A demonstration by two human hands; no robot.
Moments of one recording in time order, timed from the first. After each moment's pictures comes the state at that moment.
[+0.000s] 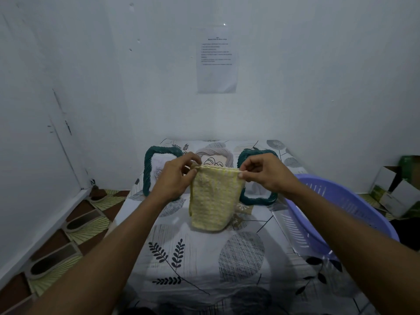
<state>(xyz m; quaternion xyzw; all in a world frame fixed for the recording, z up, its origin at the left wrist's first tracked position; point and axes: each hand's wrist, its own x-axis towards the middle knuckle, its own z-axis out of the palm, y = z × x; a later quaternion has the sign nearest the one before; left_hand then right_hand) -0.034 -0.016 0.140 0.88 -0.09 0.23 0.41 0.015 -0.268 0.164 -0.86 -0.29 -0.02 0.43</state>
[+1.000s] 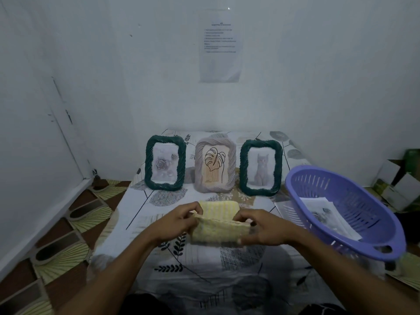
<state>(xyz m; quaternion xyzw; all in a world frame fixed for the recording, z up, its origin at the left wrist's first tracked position) -0.088 -0.010 0.047 0.85 -0.12 -0.09 0.50 -0.030 -0.281 0.058 -0.87 -0.38 0.17 0.26</state>
